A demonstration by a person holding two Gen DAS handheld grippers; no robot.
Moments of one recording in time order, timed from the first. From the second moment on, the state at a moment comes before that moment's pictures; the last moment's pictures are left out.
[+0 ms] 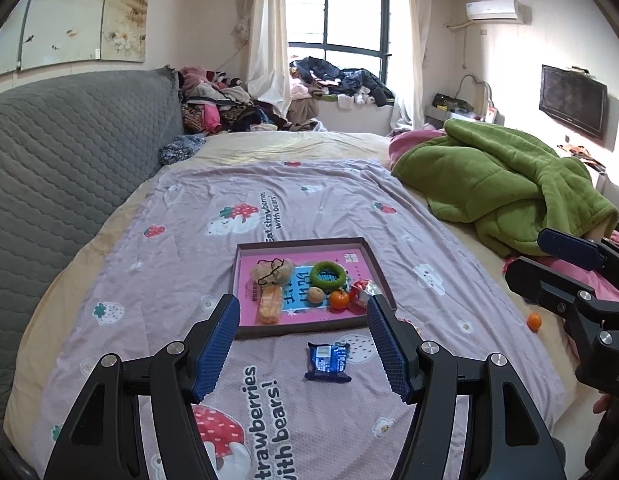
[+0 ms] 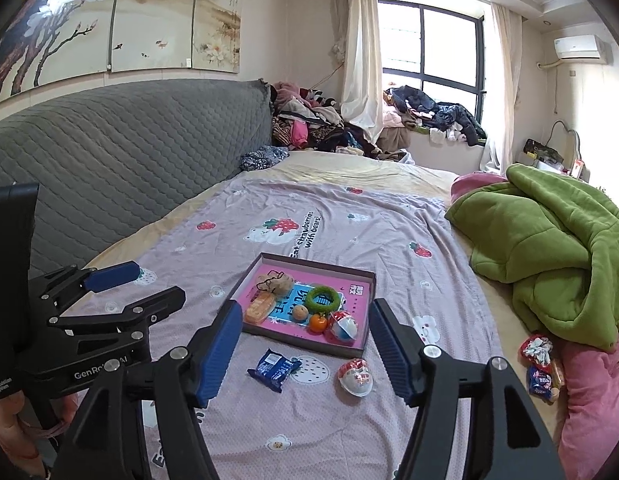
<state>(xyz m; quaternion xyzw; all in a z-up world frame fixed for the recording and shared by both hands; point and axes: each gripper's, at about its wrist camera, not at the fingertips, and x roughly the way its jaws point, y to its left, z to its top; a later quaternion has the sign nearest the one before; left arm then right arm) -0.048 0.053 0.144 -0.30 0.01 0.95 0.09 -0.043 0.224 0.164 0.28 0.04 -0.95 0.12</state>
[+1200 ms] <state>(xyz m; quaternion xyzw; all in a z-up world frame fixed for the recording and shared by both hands) -0.048 0.068 0.098 -0.34 0.03 0.93 0.10 -0.043 0.247 0.109 0.31 0.01 -0.94 0.11</state>
